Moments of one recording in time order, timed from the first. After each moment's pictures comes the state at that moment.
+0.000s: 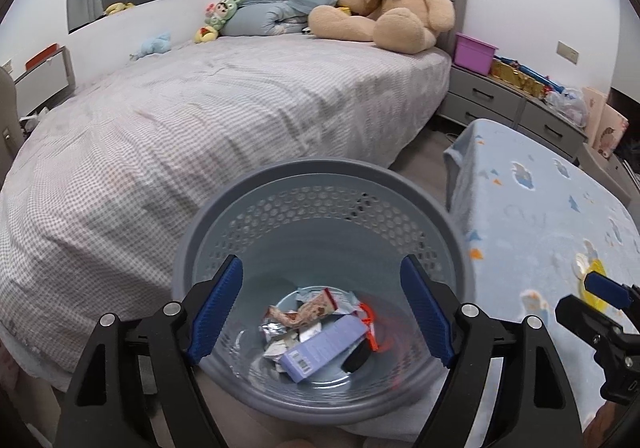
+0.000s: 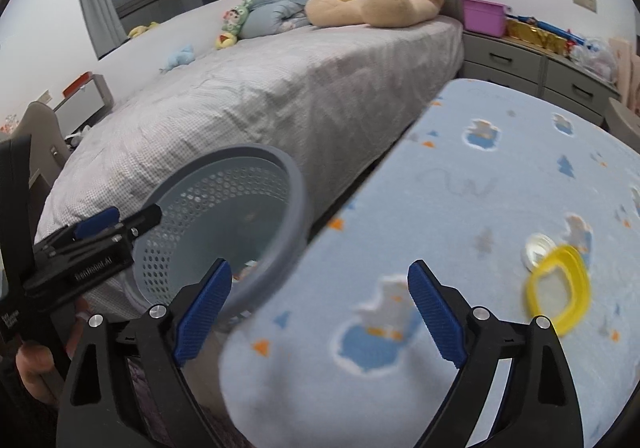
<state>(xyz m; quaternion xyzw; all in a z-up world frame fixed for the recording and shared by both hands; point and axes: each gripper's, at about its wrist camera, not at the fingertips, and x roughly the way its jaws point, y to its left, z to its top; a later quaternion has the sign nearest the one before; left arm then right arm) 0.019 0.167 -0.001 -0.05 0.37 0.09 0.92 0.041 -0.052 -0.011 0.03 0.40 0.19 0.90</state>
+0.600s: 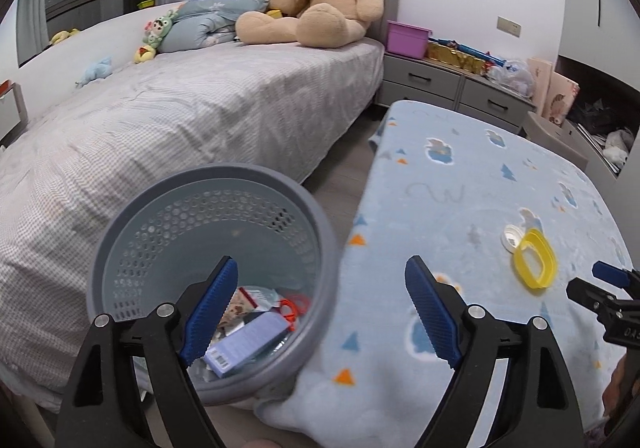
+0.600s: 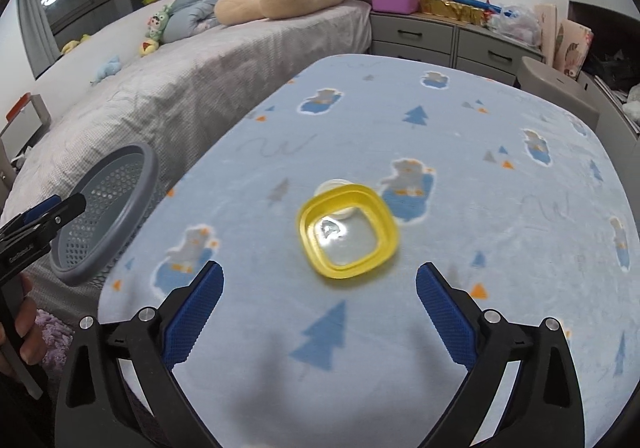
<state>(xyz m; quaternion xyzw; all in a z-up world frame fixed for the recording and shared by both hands) 0.019 0.060 0.002 -0.01 0.37 0.00 0.93 0.034 -0.198 -0.025 0.03 0.42 0.08 0.90</state>
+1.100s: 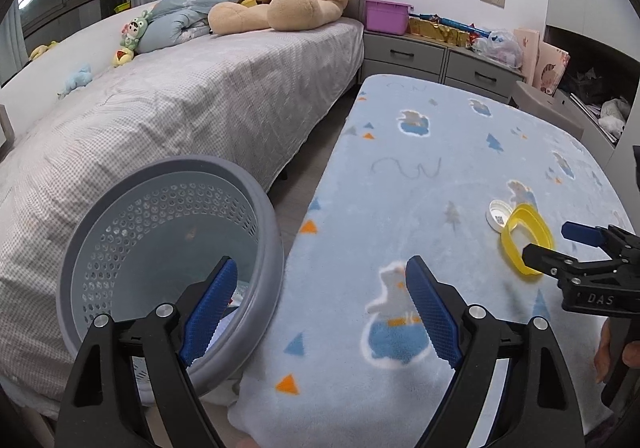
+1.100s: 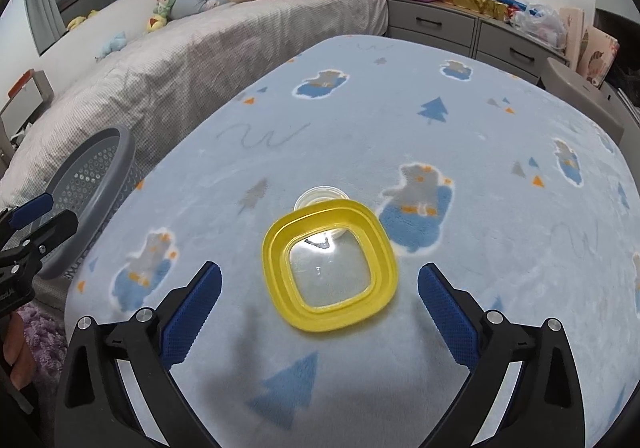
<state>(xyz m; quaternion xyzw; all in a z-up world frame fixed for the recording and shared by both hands) 0.038 0.018 -0.019 0.02 0.40 -0.01 0.92 0.083 -0.202 -0.057 0.00 0.45 0.11 0.89</state>
